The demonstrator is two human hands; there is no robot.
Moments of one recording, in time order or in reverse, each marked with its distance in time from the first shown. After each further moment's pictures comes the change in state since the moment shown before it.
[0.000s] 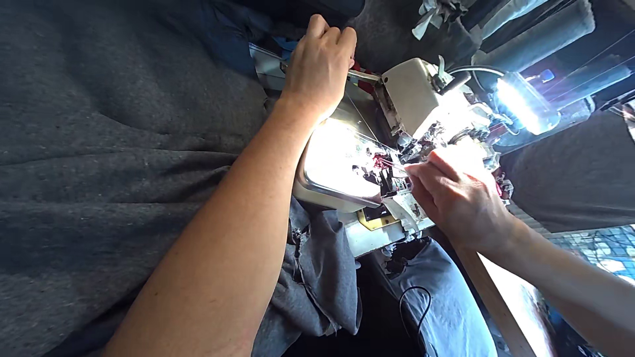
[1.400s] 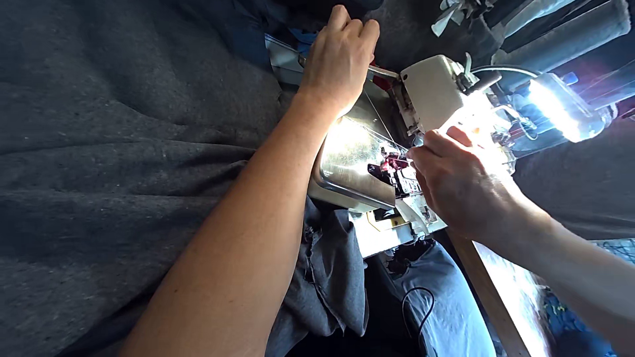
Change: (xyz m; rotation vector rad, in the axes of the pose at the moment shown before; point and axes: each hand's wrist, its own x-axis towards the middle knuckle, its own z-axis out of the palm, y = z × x) left_hand 0.001 0.001 0.002 0.018 0.009 -0.022; right_hand 0.045 -0.014 -0.011 -0.100 -0.293 -0.033
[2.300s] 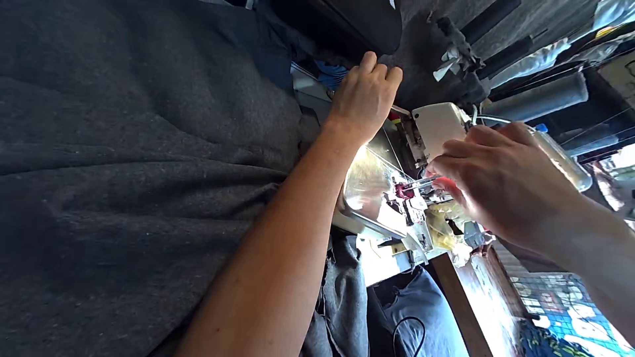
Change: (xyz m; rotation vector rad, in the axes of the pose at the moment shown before) left_hand 0.000 -0.002 0.004 -0.040 0.051 0.030; right_hand 0.036 0.024 -0.046 -0.226 -0.202 -0.122
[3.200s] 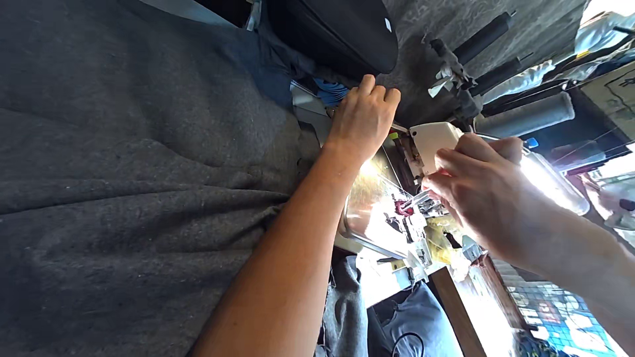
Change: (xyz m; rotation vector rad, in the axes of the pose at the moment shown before) left_hand -0.001 -0.001 0.005 -0.017 0.067 0.002; right_hand 0.013 -0.003 0.006 -0.018 0.134 -0.036
